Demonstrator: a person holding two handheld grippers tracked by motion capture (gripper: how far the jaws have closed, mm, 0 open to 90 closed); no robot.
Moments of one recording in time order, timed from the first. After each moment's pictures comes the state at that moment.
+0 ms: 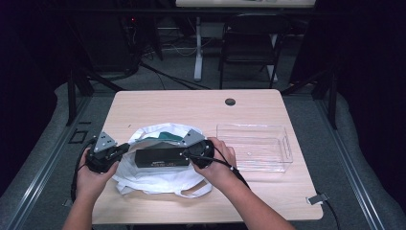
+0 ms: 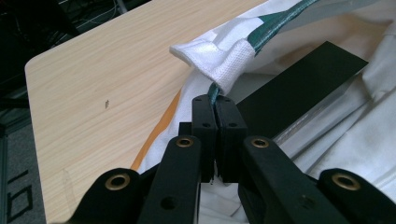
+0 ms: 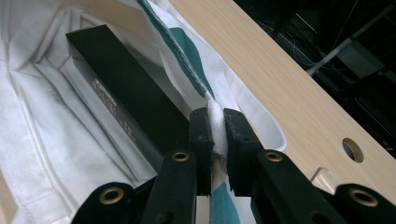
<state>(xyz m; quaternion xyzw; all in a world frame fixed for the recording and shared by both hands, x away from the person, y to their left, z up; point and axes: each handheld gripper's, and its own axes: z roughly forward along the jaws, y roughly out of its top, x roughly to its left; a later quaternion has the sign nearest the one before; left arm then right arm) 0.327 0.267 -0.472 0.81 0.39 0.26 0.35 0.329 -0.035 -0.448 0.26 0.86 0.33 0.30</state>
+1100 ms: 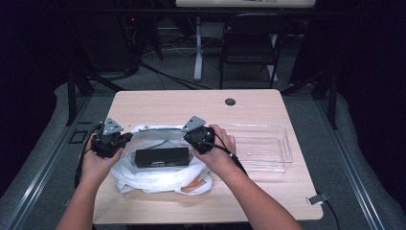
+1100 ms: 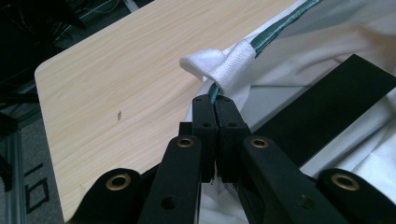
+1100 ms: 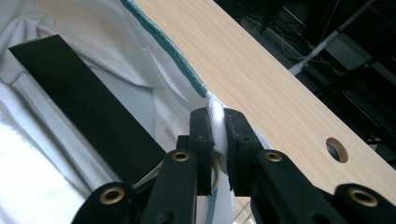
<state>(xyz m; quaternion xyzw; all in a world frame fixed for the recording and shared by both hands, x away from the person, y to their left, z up) 0.363 0.256 -0.453 0.82 0.40 0.26 0.31 0.367 -0.037 -0.443 0.29 0.85 0.33 0.30</state>
